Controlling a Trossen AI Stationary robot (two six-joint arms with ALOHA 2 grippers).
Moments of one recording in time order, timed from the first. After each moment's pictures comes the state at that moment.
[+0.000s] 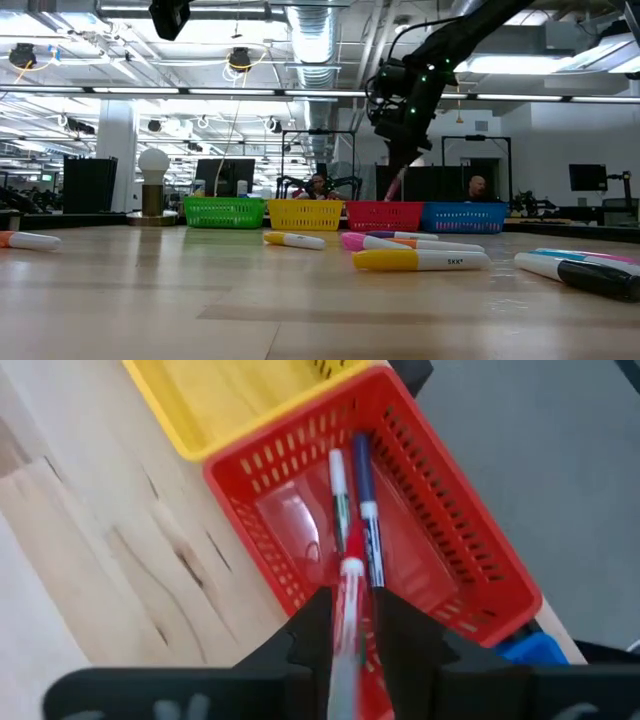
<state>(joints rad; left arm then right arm) -0.49 1.05 0.67 0.19 -0.53 -0.48 -0.66 1.79 1.36 -0.65 0.01 -0.18</state>
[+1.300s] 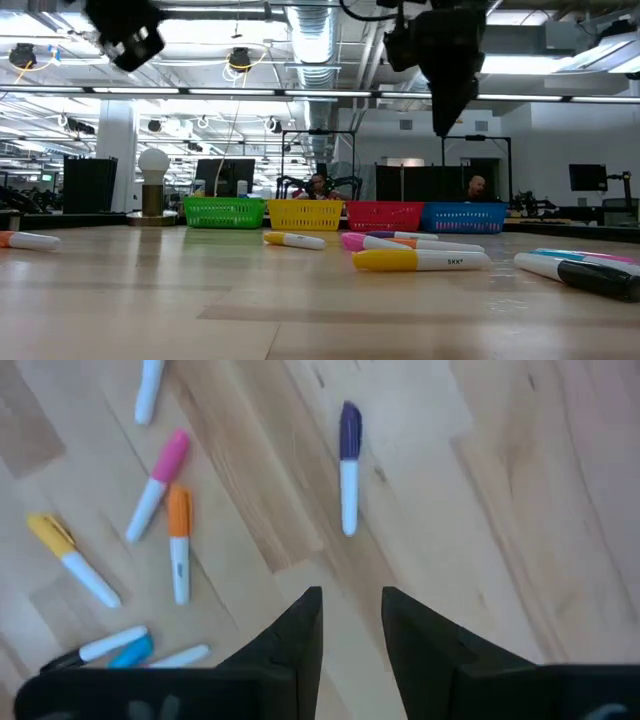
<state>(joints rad) -0.56 1.05 0.61 -0.03 -0.23 -0.56 0.02 1.62 1.35 -1.10 0.04 0.42</state>
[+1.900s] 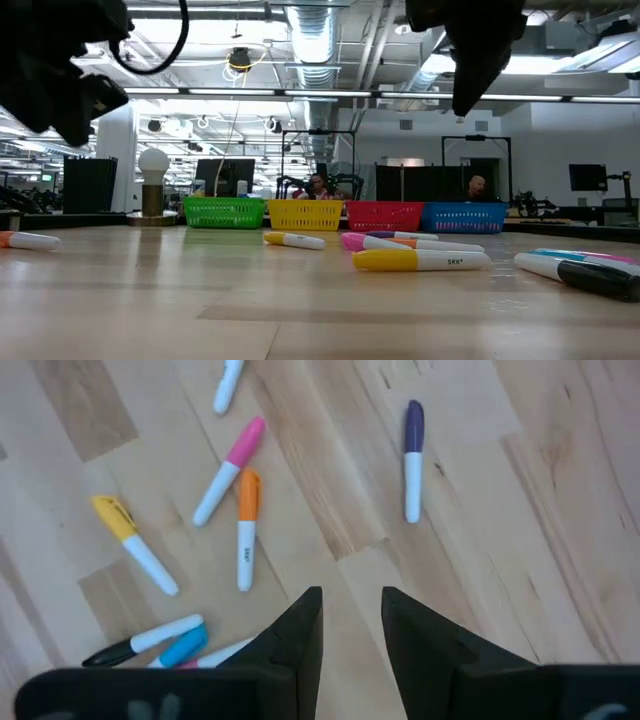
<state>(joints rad) -0.56 1.08 0.61 -0.55 -0.16 -0.43 0.29 1.62 1.34 -1.08 0.22 0.66</state>
